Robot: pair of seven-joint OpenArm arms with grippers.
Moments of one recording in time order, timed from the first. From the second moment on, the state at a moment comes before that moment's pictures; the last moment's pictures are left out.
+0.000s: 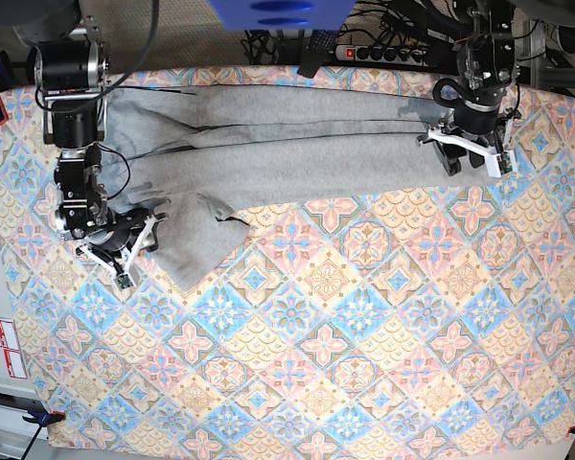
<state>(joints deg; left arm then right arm) 31.4 -12.0 -10.3 105.3 -25.4 8.0 26.5 16.1 18.1 -0.9 49.9 2.3 27.2 -28.7</state>
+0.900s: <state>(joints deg) 30.9 -12.0 -10.4 105.3 -25.4 8.0 26.6 2.5 20.2 1.7 70.9 21.1 27.0 -34.3</state>
